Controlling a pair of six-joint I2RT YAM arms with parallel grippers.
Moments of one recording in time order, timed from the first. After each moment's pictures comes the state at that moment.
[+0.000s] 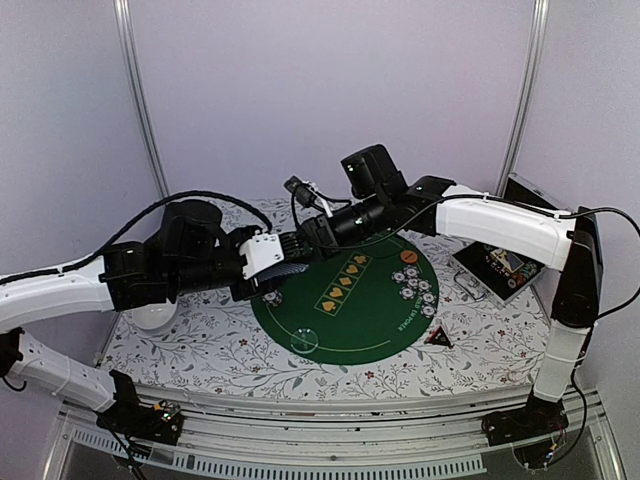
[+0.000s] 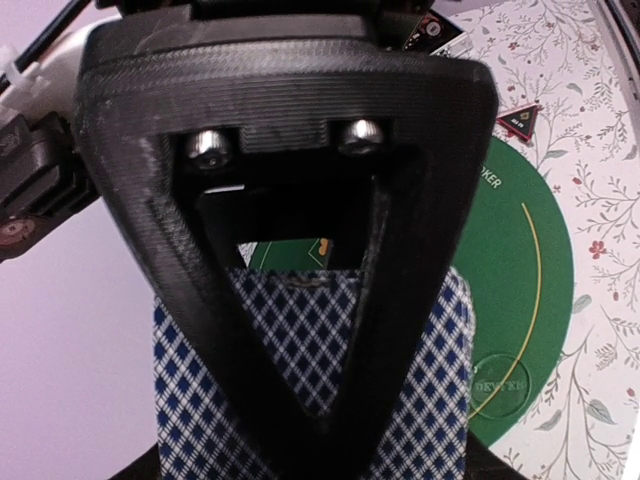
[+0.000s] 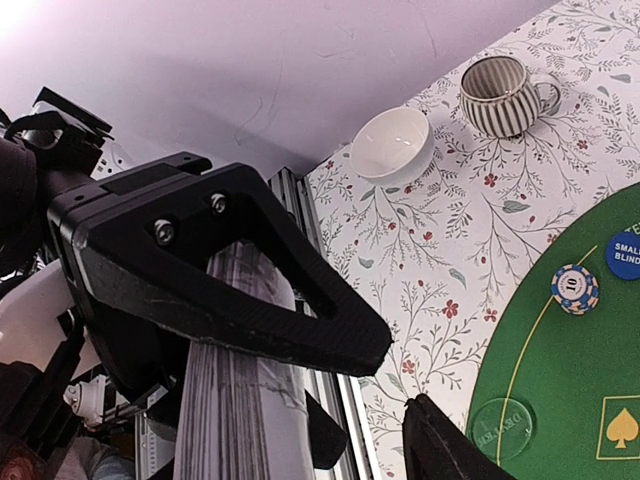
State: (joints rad) left arm -1.01 1.18 0.97 -0.22 -0.19 0.65; right arm 0.90 1.87 1.71 -0.42 -0.74 0.31
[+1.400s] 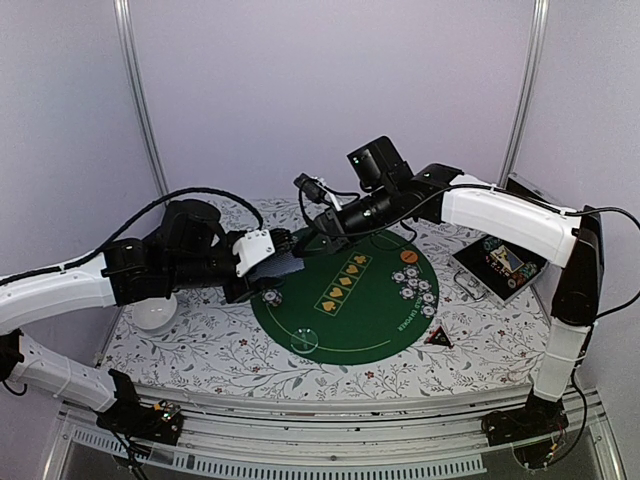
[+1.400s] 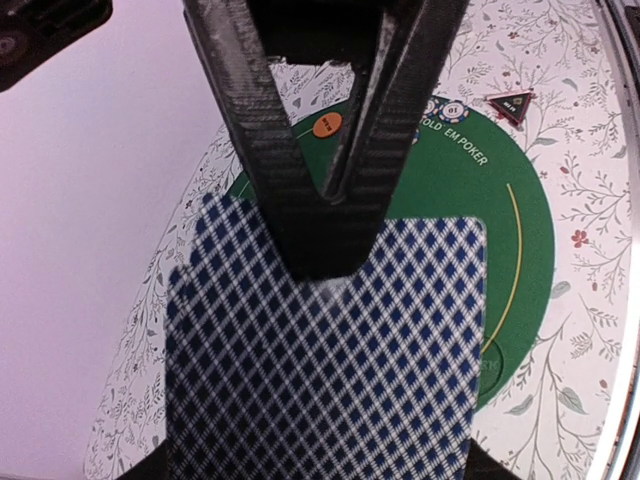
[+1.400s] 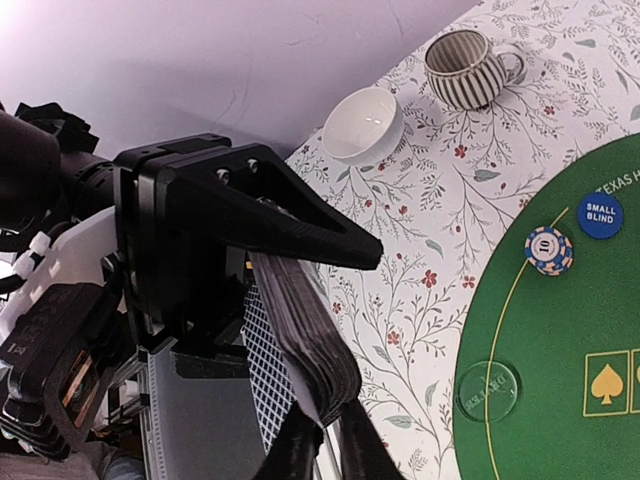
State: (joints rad) left arm -0.92 1.18 0.95 -0.30 -0.10 0.53; right arm 0.86 1.87 1.78 -0.58 -0.71 0.29
